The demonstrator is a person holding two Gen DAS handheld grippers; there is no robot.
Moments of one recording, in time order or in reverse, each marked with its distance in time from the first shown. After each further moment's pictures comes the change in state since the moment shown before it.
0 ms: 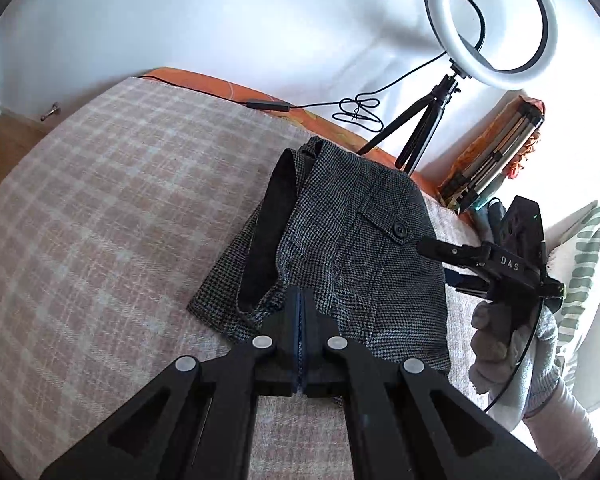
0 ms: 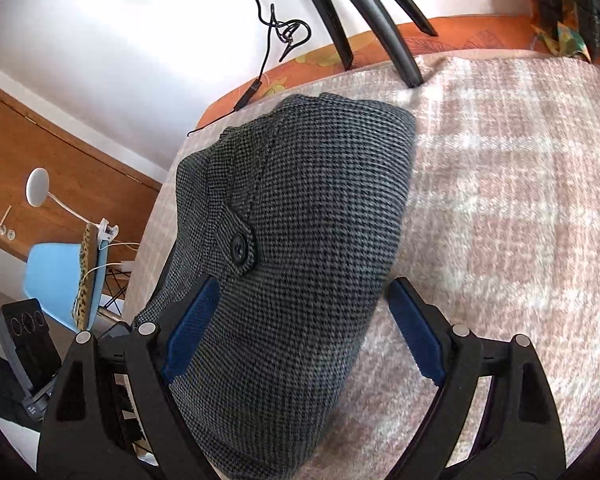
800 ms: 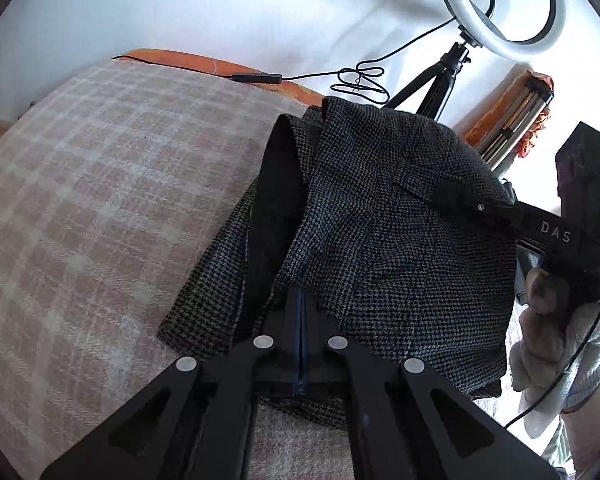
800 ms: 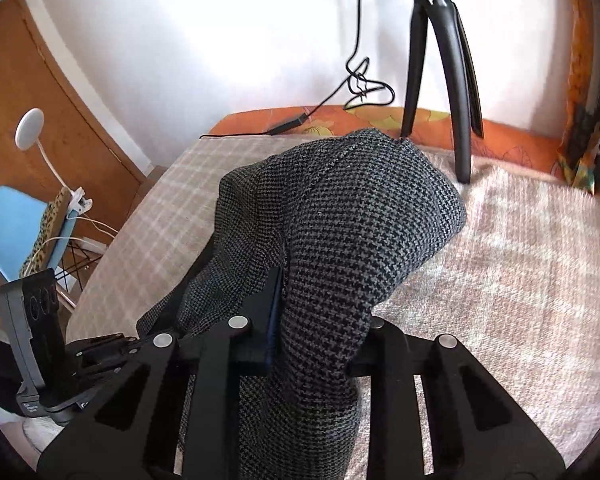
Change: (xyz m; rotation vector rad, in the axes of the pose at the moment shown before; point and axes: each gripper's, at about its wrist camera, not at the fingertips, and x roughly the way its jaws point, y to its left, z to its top) left arm 0.046 0.006 -0.006 0.048 0.028 -0.038; right arm -0.005 0.106 -0.001 -0.295 -0.118 -0.184
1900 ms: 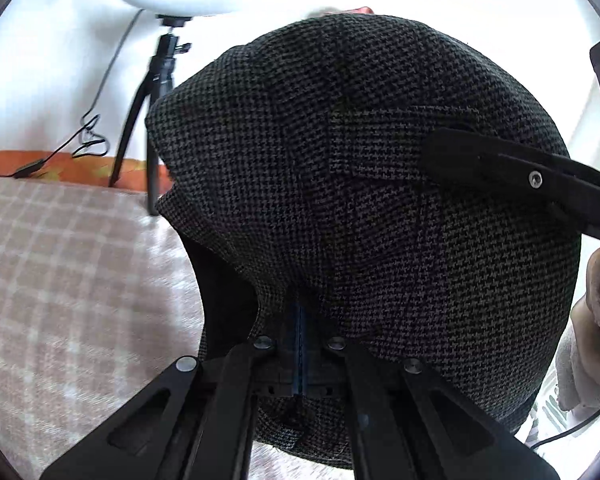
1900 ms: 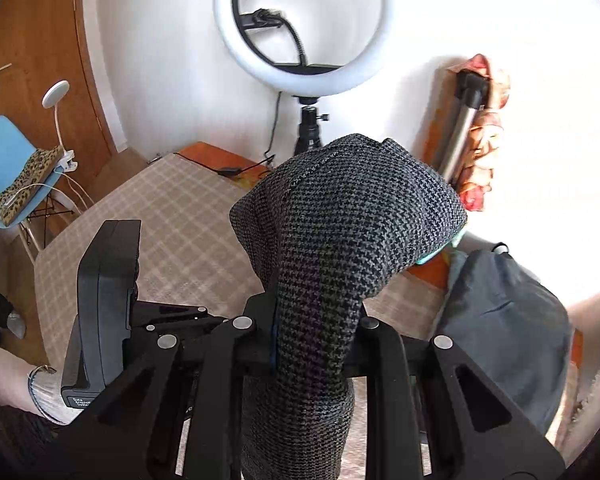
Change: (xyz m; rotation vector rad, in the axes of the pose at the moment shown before) left arm 0.047 -0.268 0.027 0.243 -0.085 -0.248; right arm -0.228 -0.090 0.020 -0.242 -0.091 -0.243
